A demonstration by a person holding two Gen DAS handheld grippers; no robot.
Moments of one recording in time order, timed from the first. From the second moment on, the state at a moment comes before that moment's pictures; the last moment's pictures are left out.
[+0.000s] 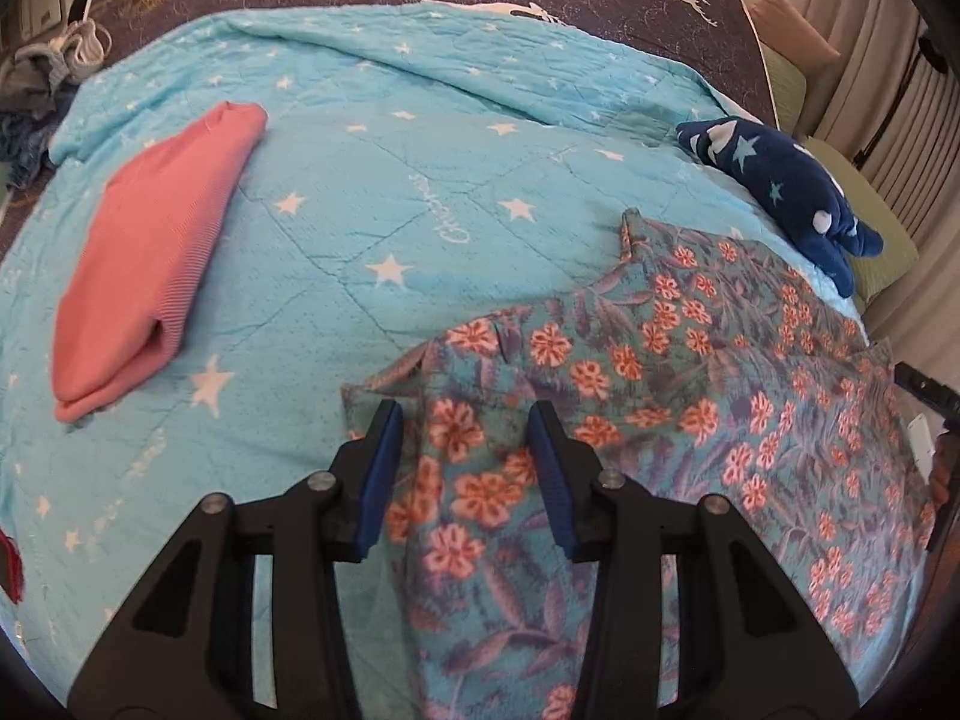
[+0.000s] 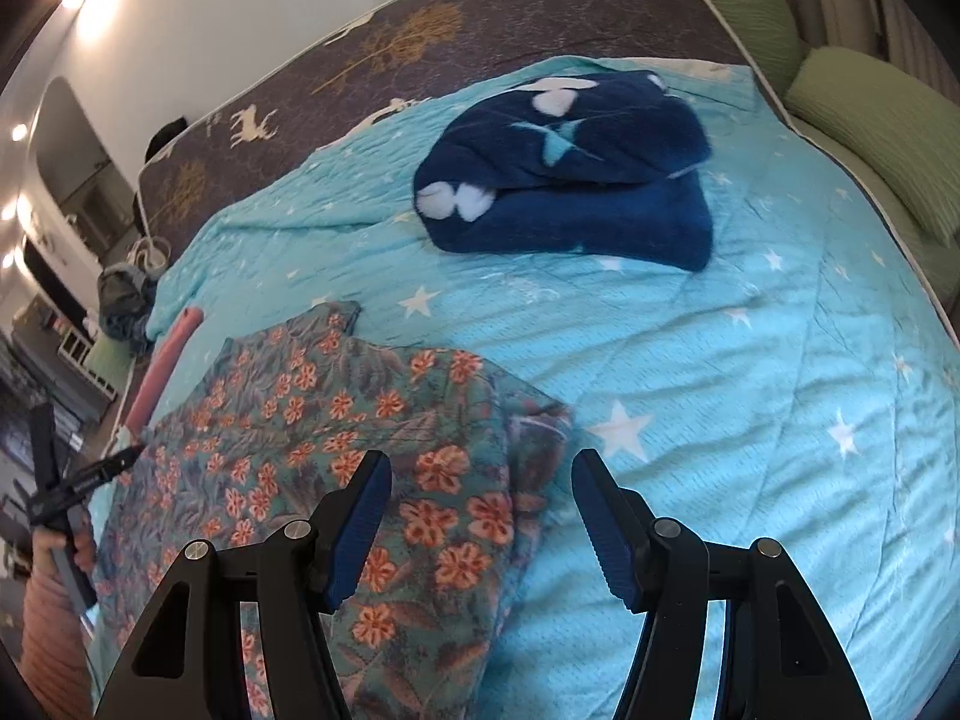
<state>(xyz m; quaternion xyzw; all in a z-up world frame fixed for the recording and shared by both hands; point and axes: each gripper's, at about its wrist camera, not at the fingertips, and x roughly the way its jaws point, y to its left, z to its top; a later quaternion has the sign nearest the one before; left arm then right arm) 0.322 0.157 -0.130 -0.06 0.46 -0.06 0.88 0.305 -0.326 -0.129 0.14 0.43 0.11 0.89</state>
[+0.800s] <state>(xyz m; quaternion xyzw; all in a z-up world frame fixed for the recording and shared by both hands) 0.293 0.173 -0.052 -0.07 0.33 -0.09 0.94 0.299 -0.320 -0.069 0.12 0.33 0.15 0.92</state>
